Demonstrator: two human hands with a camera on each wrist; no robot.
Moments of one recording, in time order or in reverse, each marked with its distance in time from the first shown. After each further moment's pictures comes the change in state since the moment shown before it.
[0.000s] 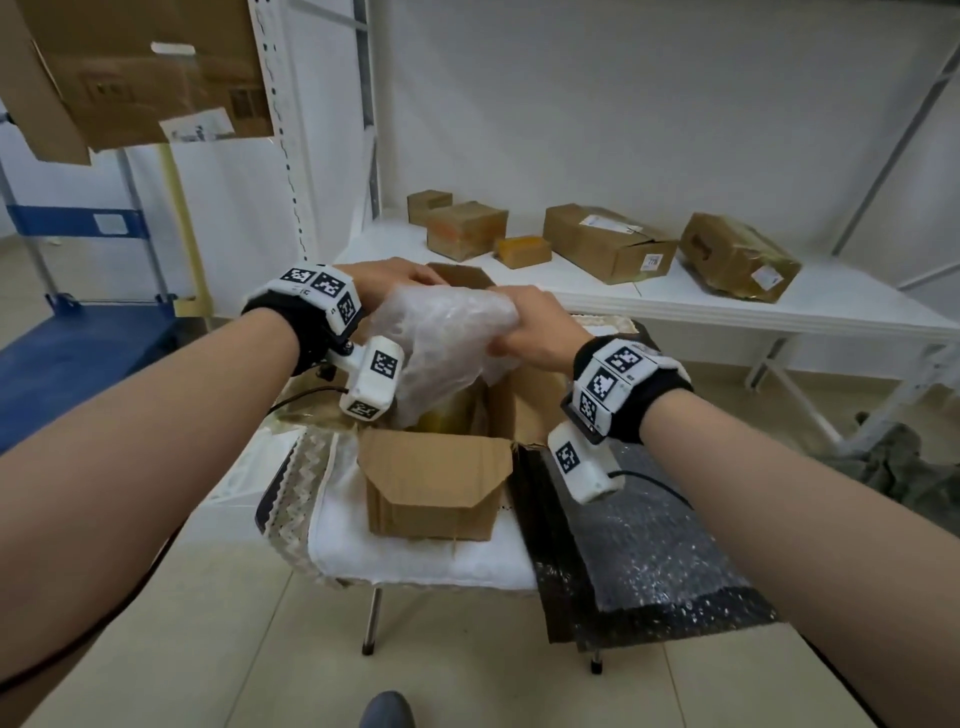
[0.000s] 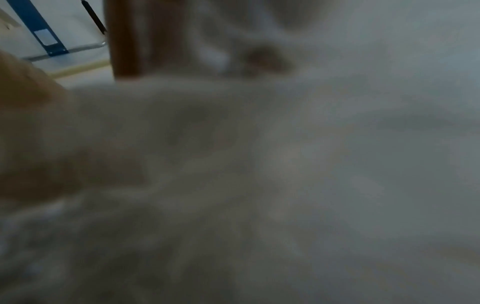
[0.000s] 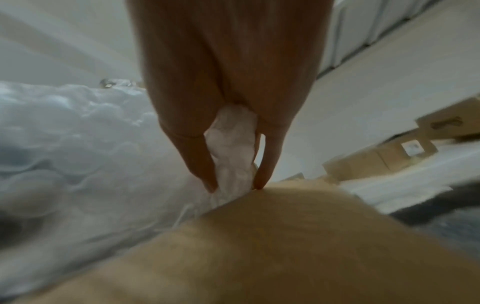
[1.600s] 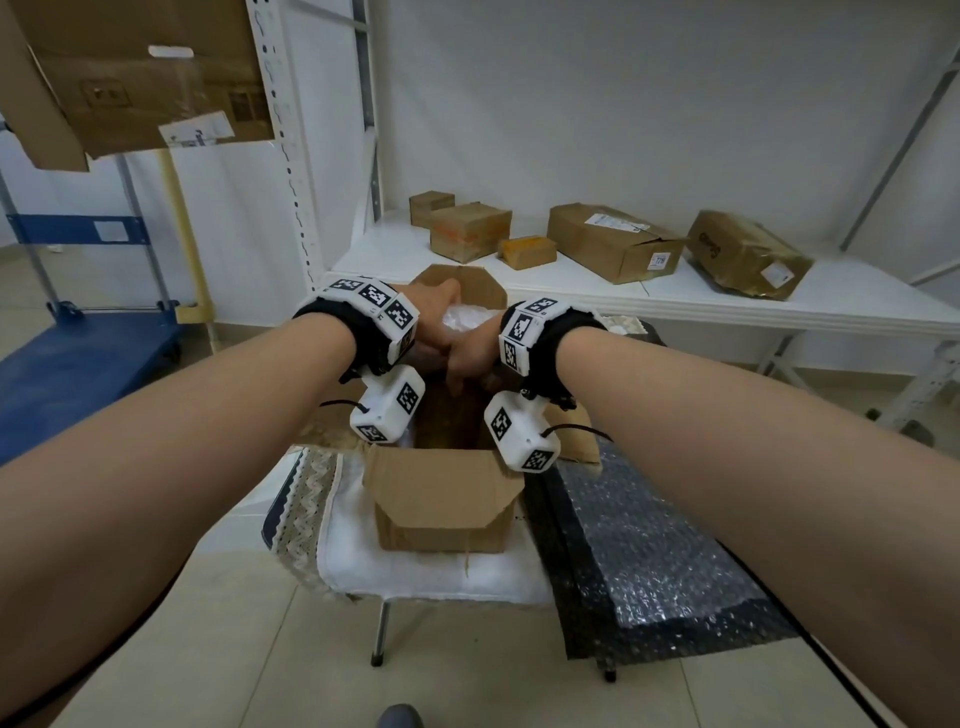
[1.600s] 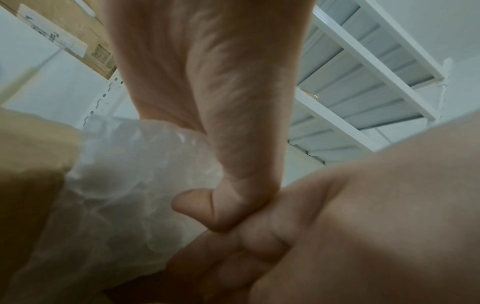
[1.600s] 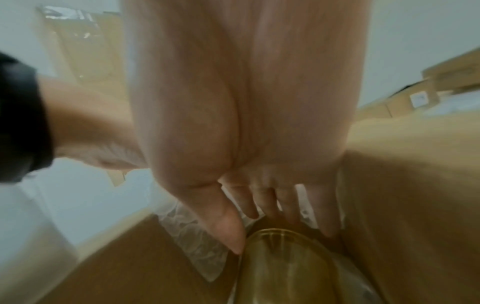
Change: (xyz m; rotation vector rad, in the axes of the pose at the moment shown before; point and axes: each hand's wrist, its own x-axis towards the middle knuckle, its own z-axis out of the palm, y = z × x) left_hand 0.029 0.000 0.025 0.474 0.065 -0.079; right_hand 0.067 -0.026 0.056 -0.316 -0.642 0.282
